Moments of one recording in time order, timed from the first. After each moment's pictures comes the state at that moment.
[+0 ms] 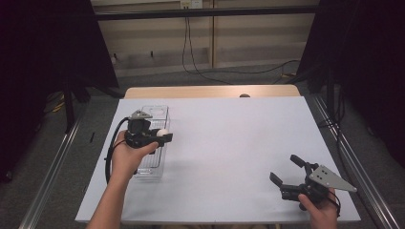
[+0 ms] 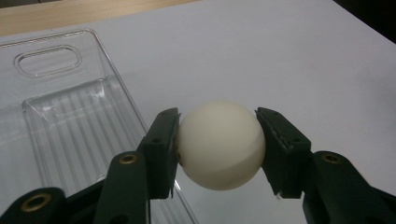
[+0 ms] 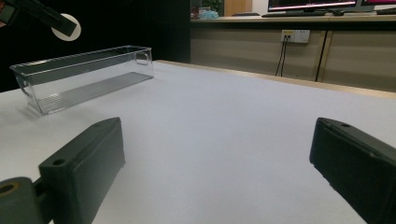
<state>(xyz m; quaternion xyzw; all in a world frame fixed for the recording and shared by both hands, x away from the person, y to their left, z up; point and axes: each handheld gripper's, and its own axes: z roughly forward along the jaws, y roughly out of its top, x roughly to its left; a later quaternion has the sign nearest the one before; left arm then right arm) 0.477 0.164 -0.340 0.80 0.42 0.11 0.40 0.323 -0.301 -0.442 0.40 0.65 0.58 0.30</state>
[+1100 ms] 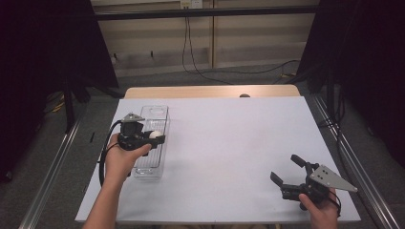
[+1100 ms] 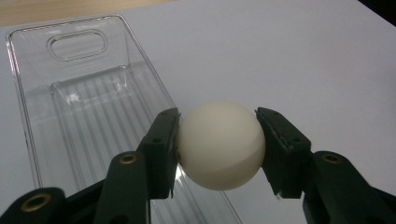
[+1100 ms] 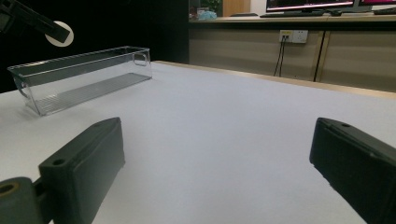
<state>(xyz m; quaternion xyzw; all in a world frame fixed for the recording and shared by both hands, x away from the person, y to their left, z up) 0.475 0.180 -0.346 0.79 0.45 0.12 0.40 0.323 -0.301 -0.441 0.40 0.65 0.58 0.30</state>
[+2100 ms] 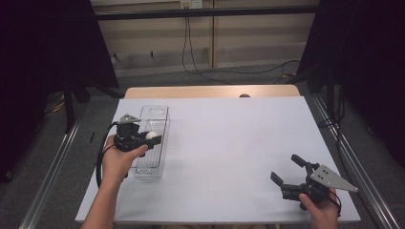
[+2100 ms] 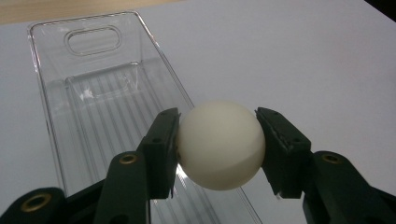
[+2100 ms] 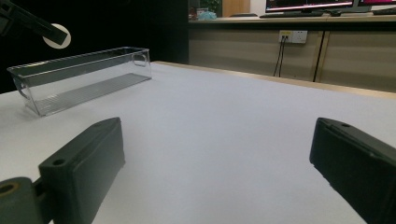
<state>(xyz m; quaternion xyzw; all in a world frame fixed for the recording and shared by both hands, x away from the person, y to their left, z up) 0.473 0.188 -0.351 0.78 0.46 0.13 0.40 0.323 -0.302 -0.441 0.40 0.65 0.58 0.29</state>
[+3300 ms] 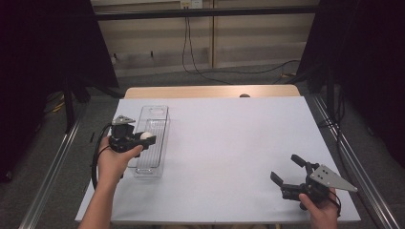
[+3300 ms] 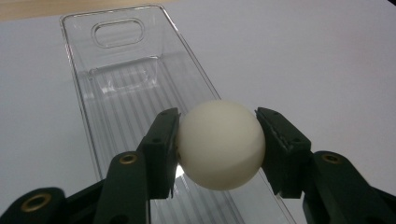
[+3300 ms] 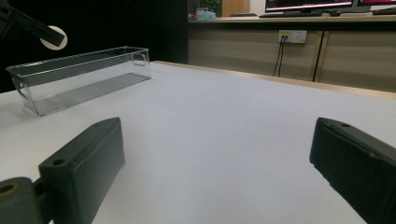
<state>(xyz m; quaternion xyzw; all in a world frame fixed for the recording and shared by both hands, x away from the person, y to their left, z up) 0.474 0.204 -0.356 0.78 0.47 0.14 0.39 0.323 -0.302 -0.442 0.40 0.64 0.58 0.30</state>
